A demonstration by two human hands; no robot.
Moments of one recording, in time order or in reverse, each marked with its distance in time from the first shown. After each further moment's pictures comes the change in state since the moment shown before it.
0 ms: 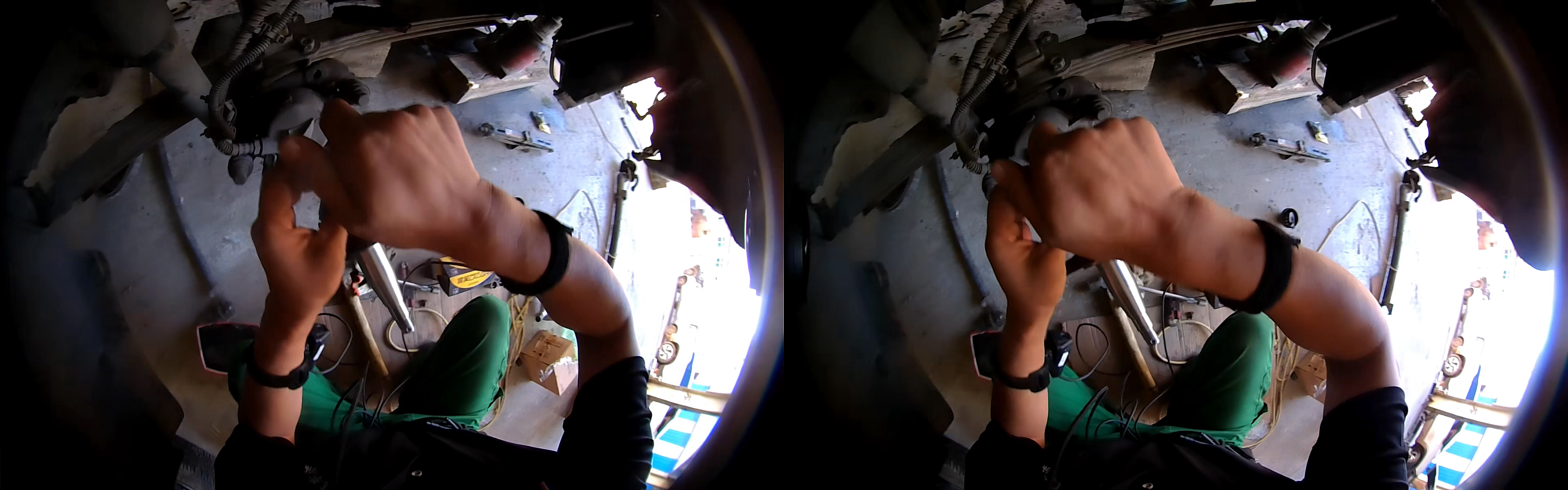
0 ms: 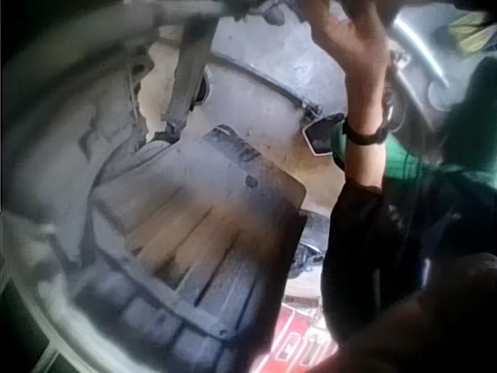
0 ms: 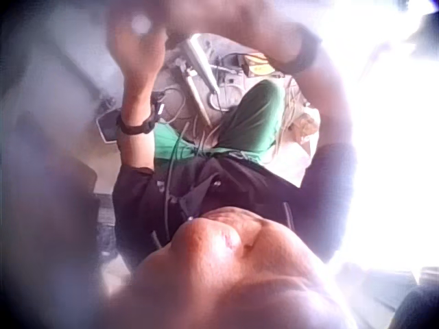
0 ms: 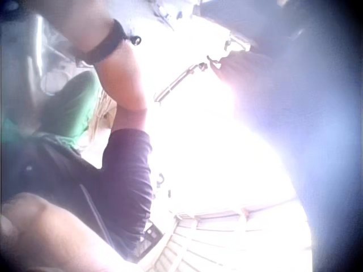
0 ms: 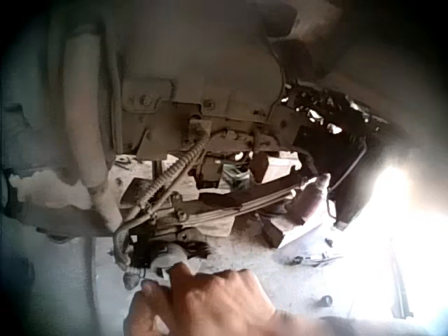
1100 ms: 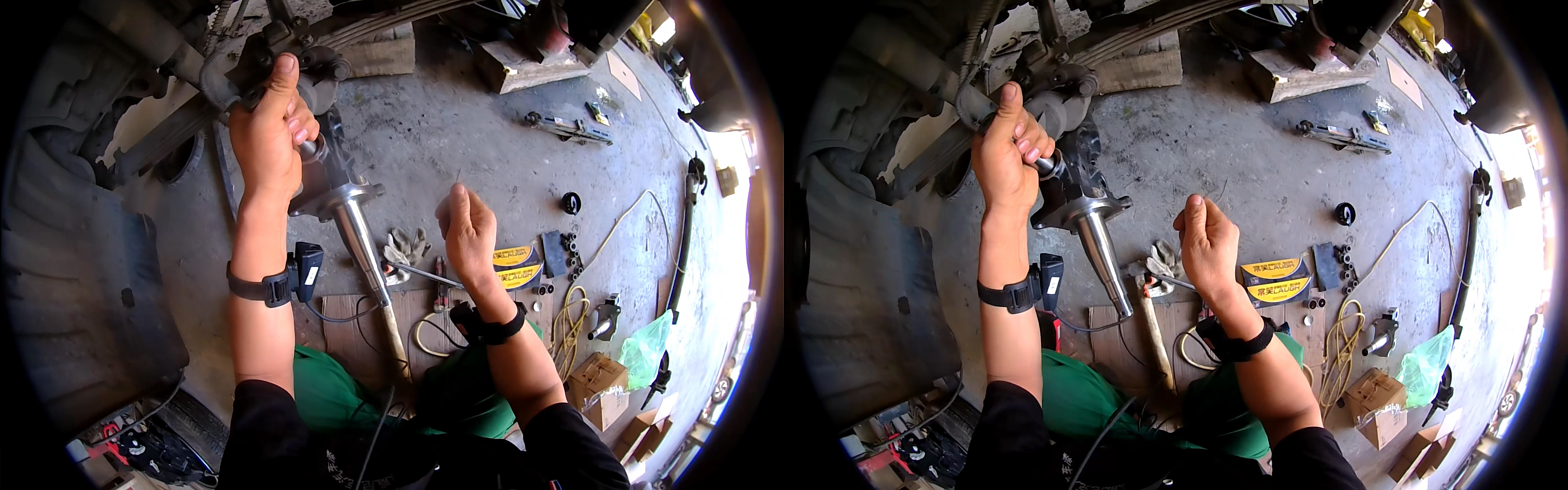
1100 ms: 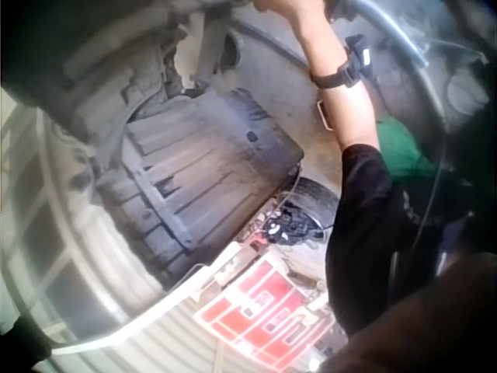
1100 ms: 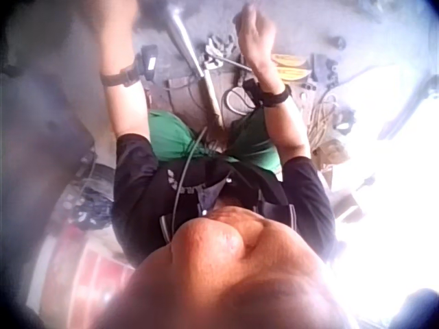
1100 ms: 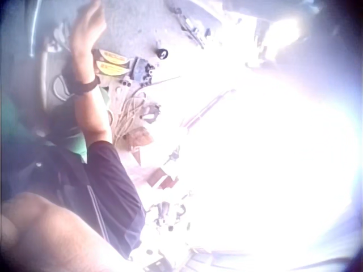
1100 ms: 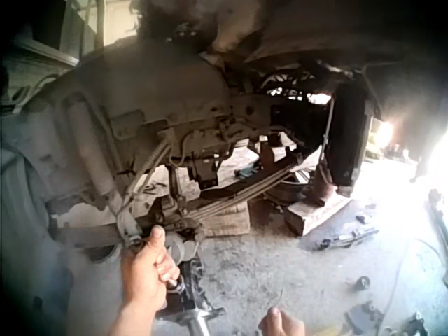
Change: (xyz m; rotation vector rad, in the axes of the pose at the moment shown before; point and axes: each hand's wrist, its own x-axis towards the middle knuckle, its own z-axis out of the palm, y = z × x) left_hand 0.038 0.027 0.046 -0.411 0.048 -0.441; right_hand -0.199 0.075 0.148 1.132 0.551 0.703
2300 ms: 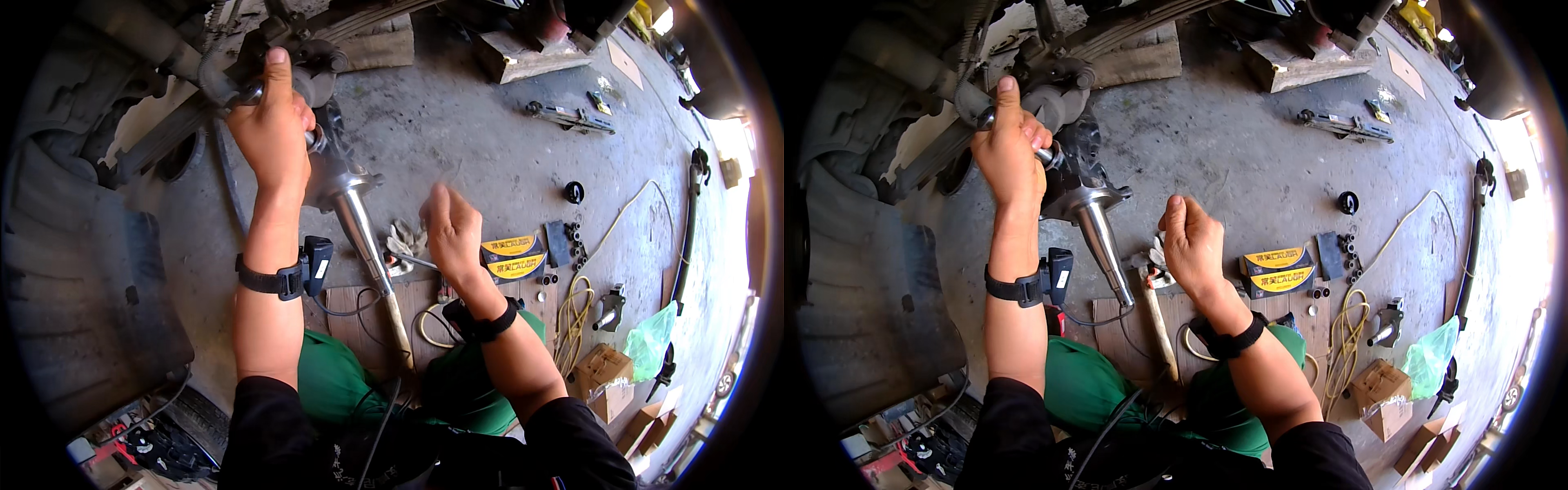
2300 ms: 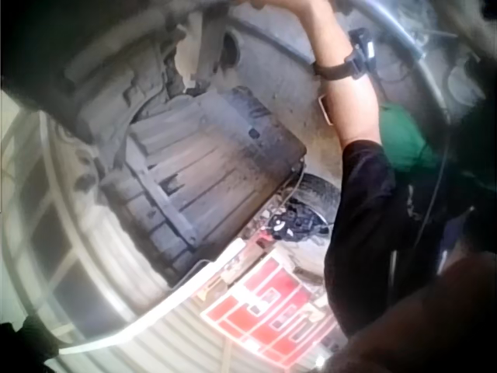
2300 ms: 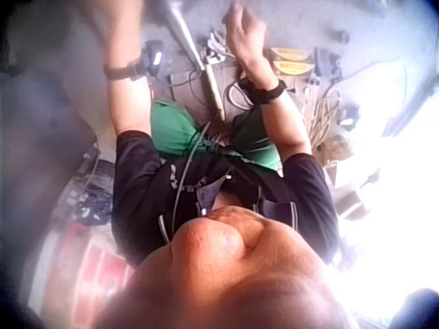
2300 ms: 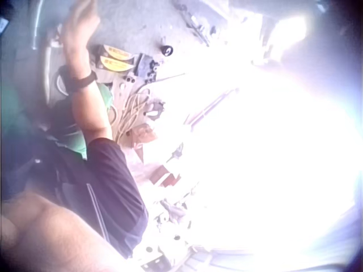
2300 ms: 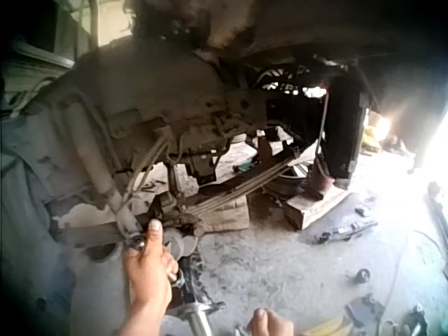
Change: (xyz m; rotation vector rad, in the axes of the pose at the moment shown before) left_hand -0.008 -0.007 0.015 0.079 0.222 0.141; right_hand -0.017 -0.004 0.017 -0.166 -0.008 -0.032
